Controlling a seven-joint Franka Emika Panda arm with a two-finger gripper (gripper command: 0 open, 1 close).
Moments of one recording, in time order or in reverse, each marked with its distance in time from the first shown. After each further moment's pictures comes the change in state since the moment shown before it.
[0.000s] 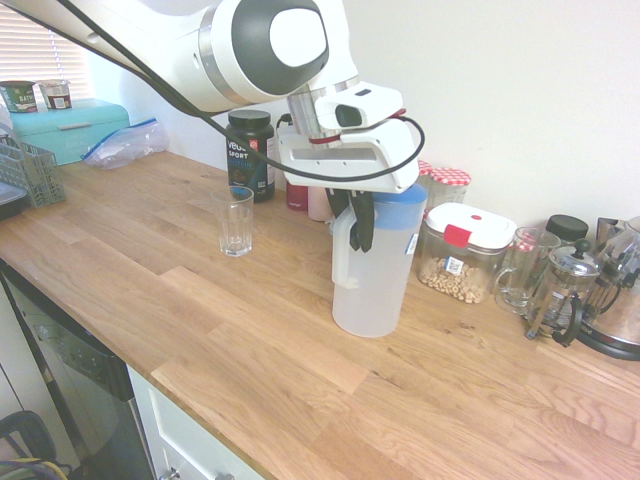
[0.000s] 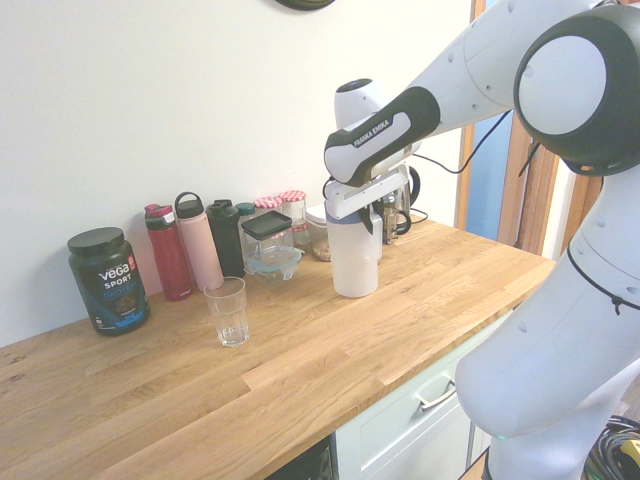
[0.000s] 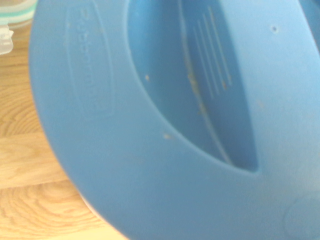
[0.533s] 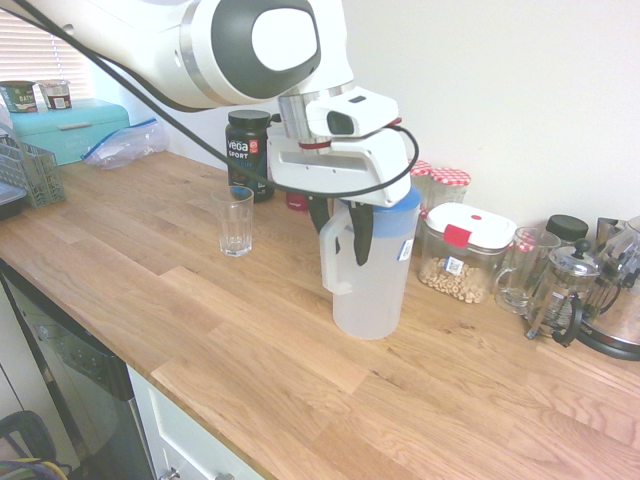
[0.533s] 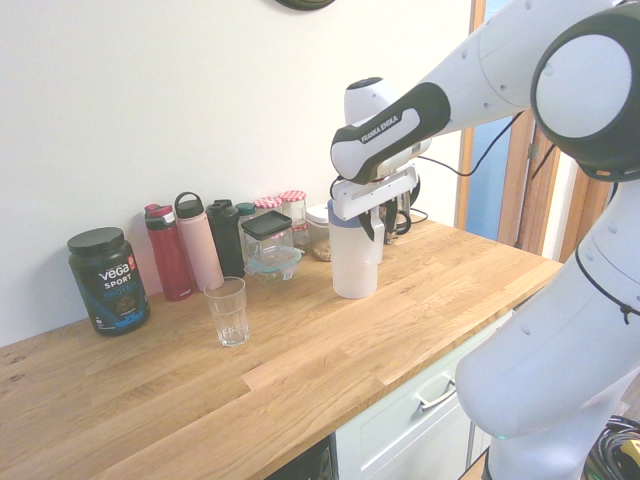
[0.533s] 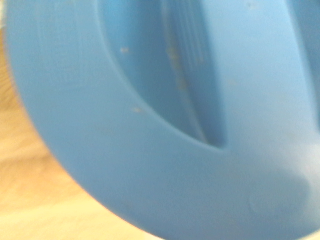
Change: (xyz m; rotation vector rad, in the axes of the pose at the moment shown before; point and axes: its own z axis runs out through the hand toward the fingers) arm -0.021 0.032 -0.003 0.062 -0.108 -0.001
